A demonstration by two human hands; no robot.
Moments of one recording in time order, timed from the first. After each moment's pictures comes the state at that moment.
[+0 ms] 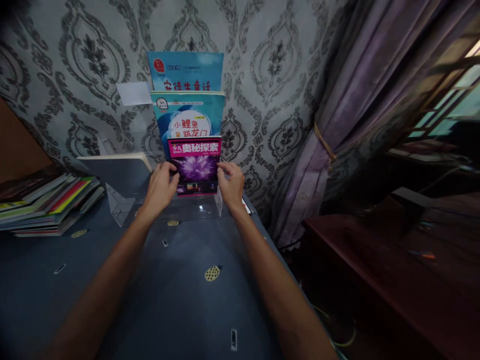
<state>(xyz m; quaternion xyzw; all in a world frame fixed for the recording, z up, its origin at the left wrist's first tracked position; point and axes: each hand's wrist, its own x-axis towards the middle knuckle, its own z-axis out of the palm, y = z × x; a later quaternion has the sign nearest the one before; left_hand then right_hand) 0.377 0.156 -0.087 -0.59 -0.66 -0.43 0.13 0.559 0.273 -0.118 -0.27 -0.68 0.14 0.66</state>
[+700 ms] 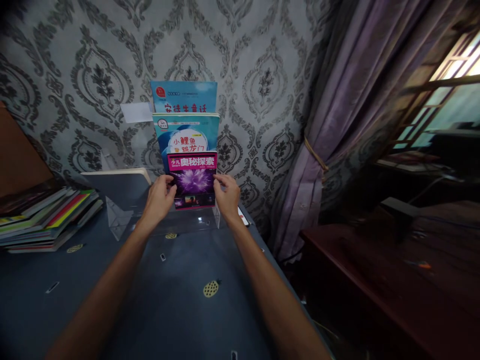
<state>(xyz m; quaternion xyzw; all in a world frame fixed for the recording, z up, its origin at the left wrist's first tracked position) 0.373 0.164 -0.091 -0.59 -0.63 -0.49 0.13 0.558 0.268 -0.112 -0.27 -0.68 0.16 0.66</state>
